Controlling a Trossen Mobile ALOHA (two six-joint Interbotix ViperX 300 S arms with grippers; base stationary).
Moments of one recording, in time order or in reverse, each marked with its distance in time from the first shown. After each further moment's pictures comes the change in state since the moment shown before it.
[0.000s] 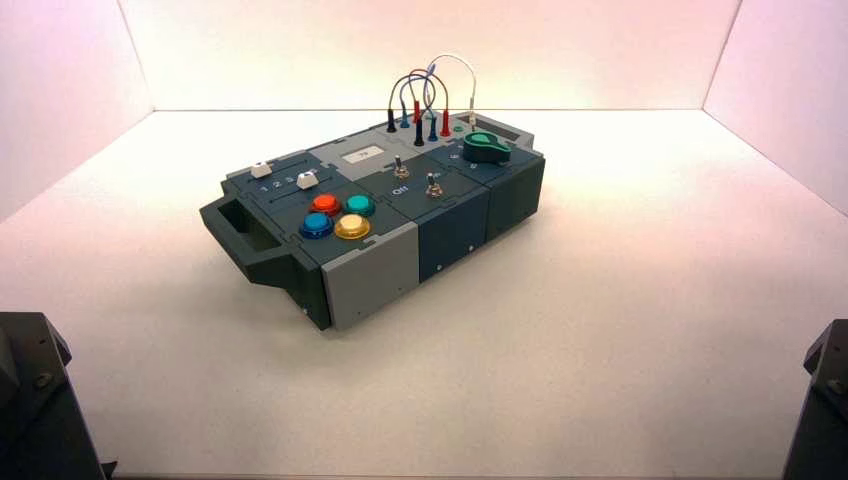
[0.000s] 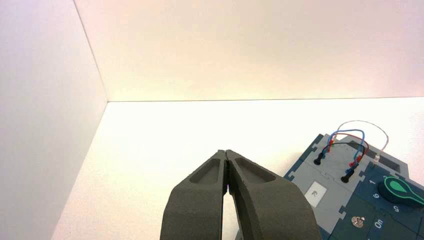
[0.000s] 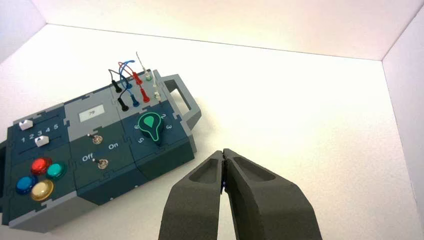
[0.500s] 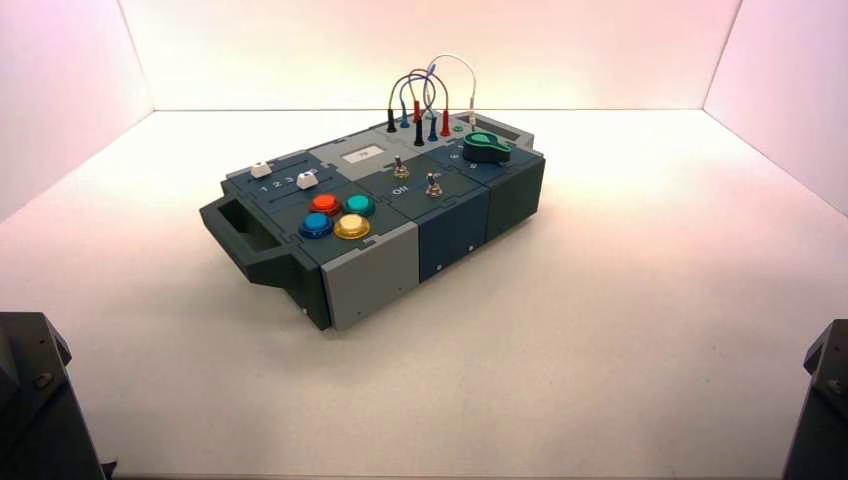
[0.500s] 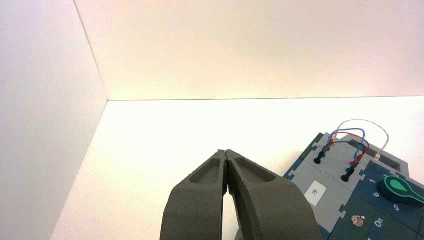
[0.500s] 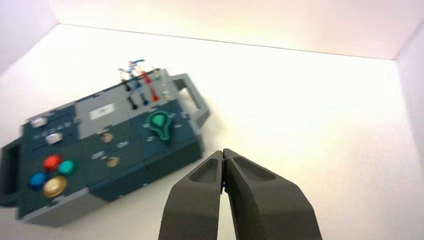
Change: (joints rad) left arm 0.000 0.000 0.002 0.000 0.000 0.000; right arm 0.051 0.002 0.000 0.026 0.000 -0.005
